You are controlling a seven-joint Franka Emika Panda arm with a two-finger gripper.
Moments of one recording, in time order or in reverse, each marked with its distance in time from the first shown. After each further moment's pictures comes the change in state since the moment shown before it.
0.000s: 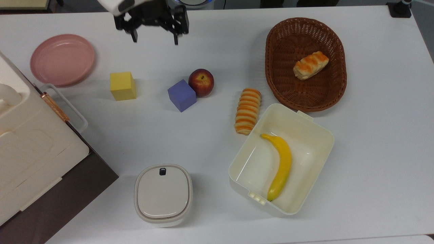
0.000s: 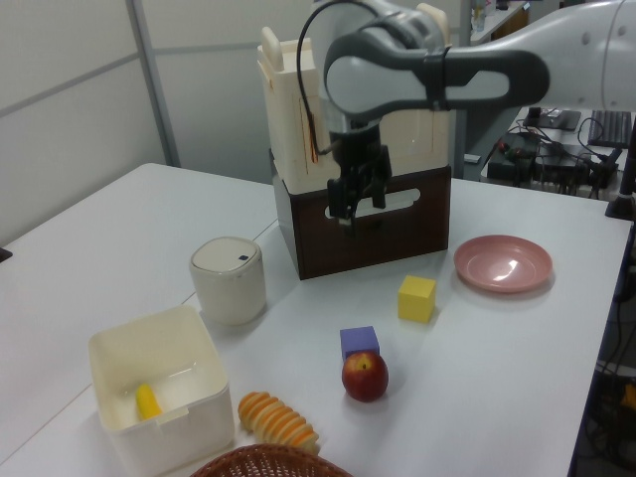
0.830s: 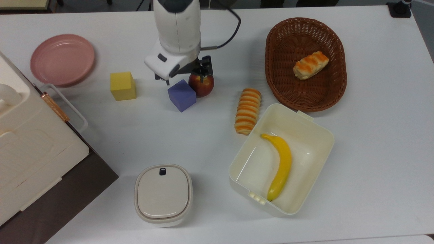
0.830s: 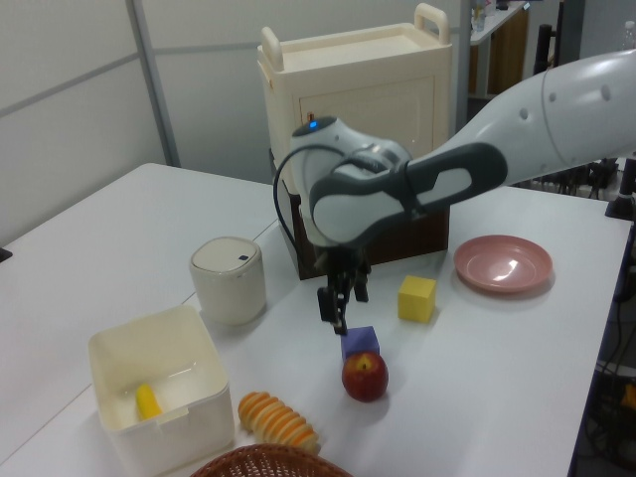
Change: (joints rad) arm 0.045 0.083 0.040 -0.303 0.000 0.333 -0.044
